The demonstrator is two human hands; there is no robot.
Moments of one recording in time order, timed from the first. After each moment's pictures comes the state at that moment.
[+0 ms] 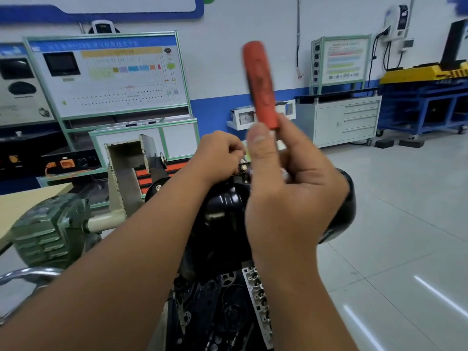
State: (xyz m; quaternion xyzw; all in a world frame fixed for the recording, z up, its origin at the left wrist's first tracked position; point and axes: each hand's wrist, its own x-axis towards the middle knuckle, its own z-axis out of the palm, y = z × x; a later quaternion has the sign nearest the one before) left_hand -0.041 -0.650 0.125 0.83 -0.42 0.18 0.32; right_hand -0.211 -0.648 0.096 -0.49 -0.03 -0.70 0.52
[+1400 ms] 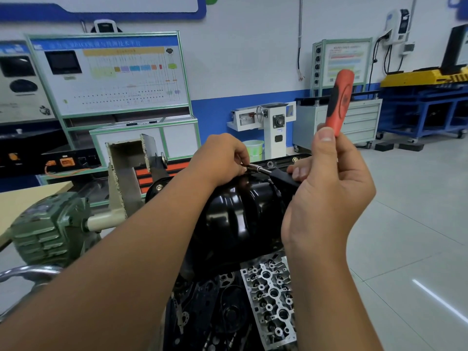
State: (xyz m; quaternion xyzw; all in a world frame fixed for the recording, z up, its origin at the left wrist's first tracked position) left_hand -0.039 -0.650 0.126 0.85 -0.45 0.14 0.23; right_hand -0.210 -0.695 0.091 -0.34 0.06 -0.66 0.66
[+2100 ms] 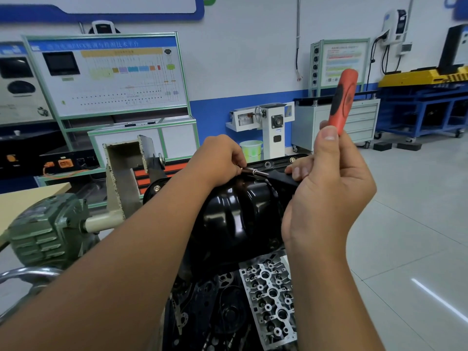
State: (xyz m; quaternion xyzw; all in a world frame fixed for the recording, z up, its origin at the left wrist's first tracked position) left_hand -0.036 -0.653 0.124 0.85 -0.44 0.14 0.24; right_hand -0.214 -0.697 0.095 -0.36 0.03 -0.67 0.65
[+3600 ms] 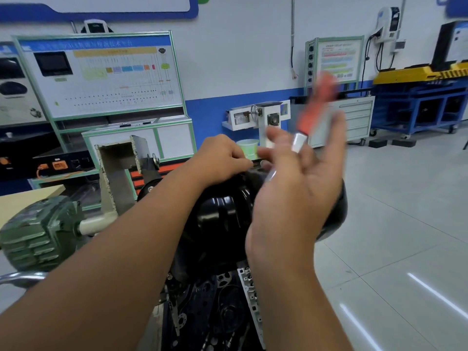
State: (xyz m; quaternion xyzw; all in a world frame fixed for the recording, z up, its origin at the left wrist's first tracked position) left_hand -0.047 -0.655 0.125 0.84 -0.44 0.08 0.30; right_hand -0.216 -0.659 0.103 -0.35 -0.03 -0.59 0.73
